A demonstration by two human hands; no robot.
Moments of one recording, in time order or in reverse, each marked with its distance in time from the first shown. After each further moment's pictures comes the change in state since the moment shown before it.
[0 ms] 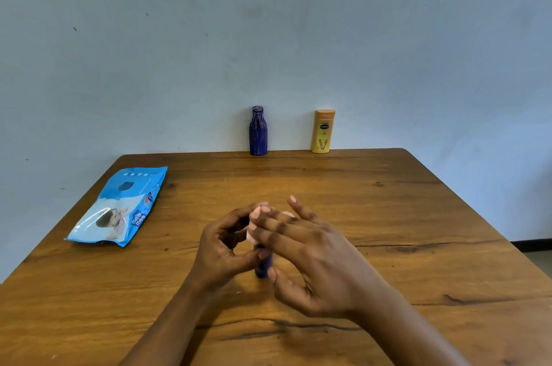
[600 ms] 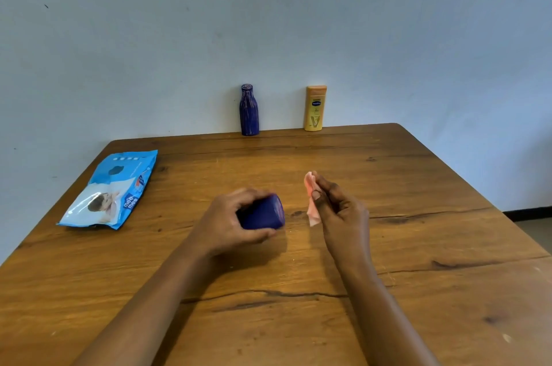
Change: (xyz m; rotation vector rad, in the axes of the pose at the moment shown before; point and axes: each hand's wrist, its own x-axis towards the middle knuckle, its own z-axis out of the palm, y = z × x) left_hand 0.021 -0.001 0.002 0.636 -0.344 -0.222; right_hand -0.025 0.038 0.047 0.862 0.774 0.817
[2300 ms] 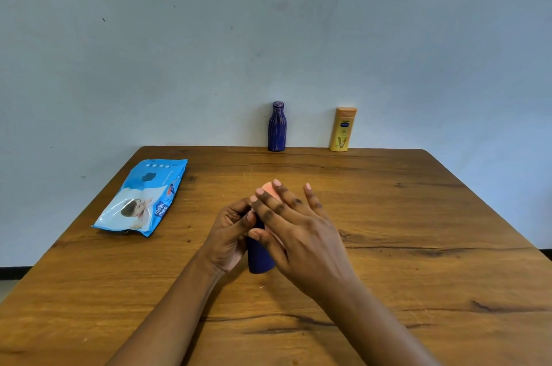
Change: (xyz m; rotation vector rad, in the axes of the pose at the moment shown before) left_hand -0.013 -0.035 -0.016 -1.254 0.143 -0.040; right_hand -0.012 -0.041 0.076 -1.030 -0.361 -0.834
